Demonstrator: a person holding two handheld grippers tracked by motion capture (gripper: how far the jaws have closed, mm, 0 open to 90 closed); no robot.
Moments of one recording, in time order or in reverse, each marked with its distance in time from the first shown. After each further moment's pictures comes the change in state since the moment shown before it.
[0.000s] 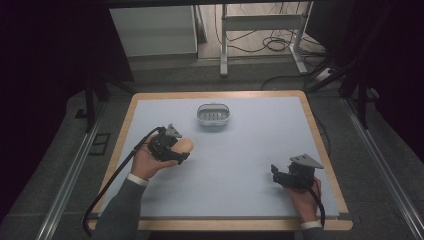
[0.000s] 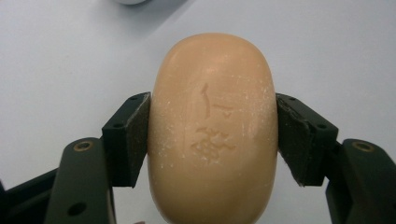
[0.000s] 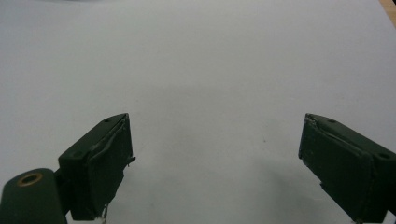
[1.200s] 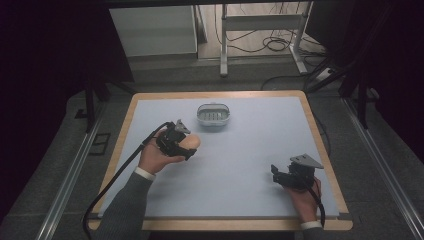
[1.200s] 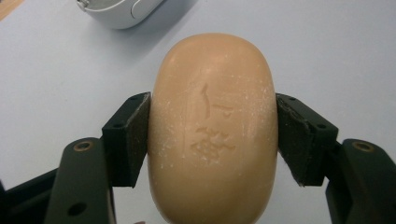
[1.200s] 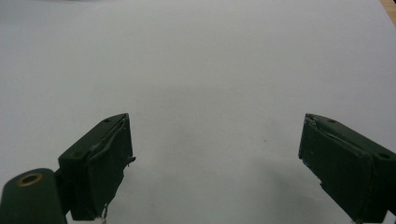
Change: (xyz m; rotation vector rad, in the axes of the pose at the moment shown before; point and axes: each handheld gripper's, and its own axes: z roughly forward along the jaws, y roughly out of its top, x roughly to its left) left arm -0.005 0.025 0.009 0.006 -0.006 0.044; right arm 0.000 0.000 0.000 0.000 0.001 0.002
